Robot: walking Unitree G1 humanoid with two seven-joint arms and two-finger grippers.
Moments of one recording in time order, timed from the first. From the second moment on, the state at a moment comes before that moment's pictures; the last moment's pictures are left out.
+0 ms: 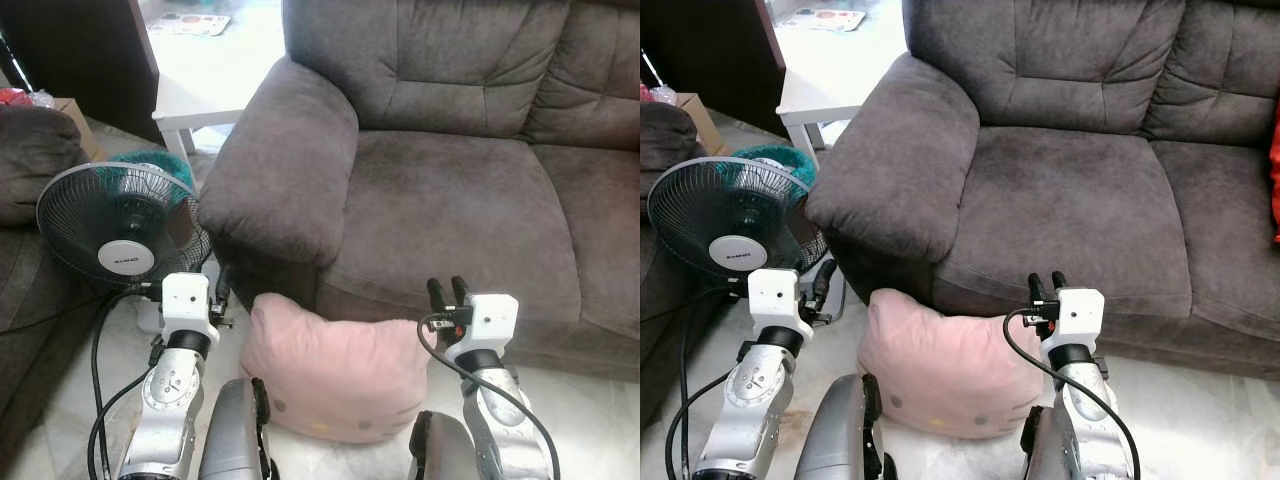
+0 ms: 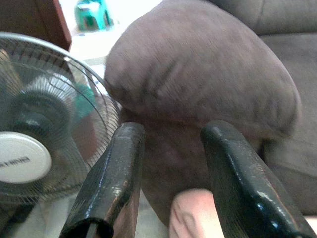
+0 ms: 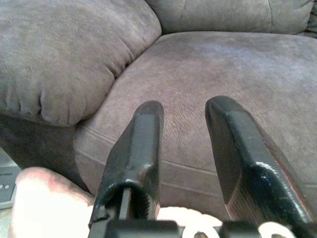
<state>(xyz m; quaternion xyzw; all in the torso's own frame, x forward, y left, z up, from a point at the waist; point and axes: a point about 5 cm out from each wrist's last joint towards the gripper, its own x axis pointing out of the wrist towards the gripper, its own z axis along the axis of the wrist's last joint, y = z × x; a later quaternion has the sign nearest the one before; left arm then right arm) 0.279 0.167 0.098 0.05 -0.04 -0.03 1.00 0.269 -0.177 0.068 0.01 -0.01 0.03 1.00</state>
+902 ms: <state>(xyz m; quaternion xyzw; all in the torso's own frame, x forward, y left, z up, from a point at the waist) 0.277 0.165 0.090 0.08 -0.04 -0.04 0.99 0.269 -0.176 0.067 0.01 -0.01 0.02 1.00</state>
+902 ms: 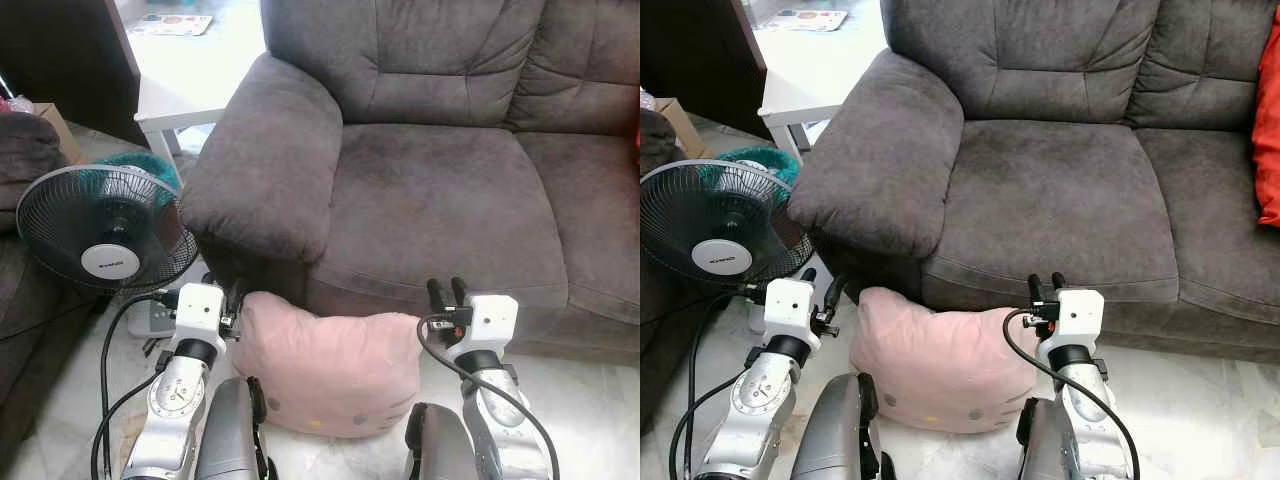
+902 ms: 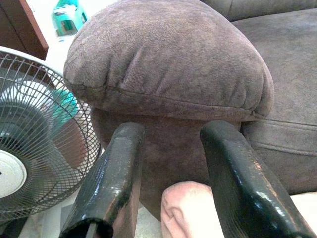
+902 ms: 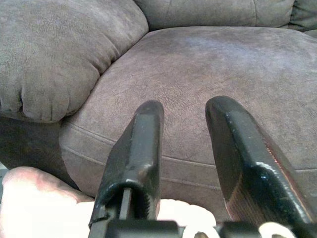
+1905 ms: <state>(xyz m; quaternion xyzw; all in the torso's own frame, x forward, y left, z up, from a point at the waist) 0.276 0.163 0.092 0.09 -0.04 -0.05 0.99 0.267 -0.172 0.060 0.00 0.01 0.04 1.00</state>
